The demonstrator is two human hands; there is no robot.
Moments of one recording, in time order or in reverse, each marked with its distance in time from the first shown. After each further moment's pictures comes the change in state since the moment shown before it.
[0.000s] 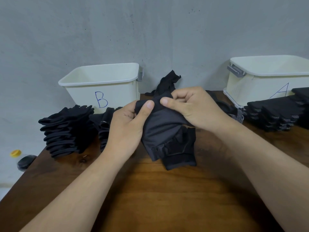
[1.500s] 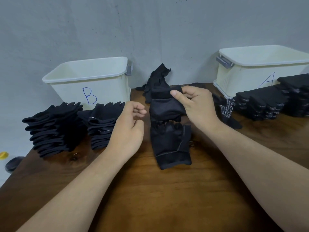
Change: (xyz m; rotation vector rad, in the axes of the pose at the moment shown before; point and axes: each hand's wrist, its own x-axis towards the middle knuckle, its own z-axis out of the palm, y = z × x) left_hand -0.002 -0.040 0.007 0.470 -0.075 0.014; right_hand -0.007 0.066 -0.013 -0.117 0.442 -0.040
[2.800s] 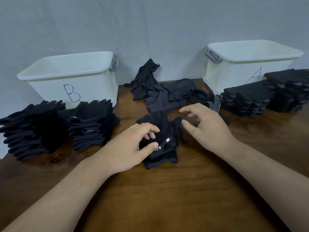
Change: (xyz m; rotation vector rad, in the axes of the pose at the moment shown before) left_hand -0.018 0.001 0.012 0.324 -0.563 0.227; right_hand -0.064 0.015 -0.066 -0.583 -0.201 -0.020
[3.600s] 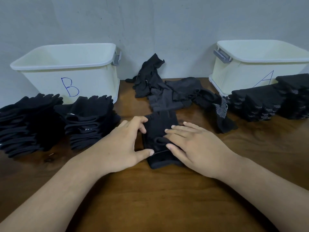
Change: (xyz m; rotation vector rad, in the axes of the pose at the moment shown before) left_hand 0.001 -0.013 -0.014 0.076 -0.045 -0.195; right_hand -0.016 -0.029 0.017 -0.427 -0.351 -0.387
